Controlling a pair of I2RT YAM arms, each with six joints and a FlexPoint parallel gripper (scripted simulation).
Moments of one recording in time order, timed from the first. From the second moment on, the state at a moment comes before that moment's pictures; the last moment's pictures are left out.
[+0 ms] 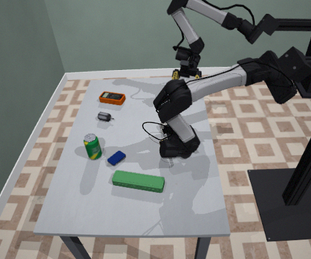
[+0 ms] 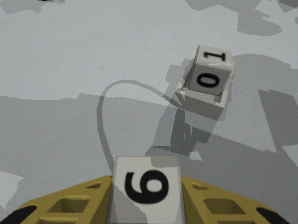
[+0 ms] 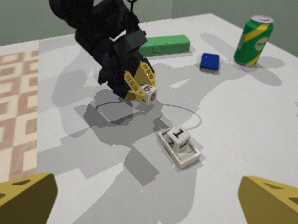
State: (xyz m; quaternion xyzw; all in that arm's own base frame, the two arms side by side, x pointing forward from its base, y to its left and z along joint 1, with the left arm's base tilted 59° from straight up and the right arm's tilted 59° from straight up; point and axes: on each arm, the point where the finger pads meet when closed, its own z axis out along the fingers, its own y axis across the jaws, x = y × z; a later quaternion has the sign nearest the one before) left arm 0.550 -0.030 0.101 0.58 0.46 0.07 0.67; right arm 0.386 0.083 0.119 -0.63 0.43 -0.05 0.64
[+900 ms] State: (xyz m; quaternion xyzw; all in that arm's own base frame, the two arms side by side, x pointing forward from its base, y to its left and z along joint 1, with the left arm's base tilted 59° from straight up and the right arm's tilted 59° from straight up) left arm 0.567 -0.026 0.100 0.58 0.45 0.07 0.68; right arm 0.386 0.083 0.119 -0.63 0.43 -0.05 0.64
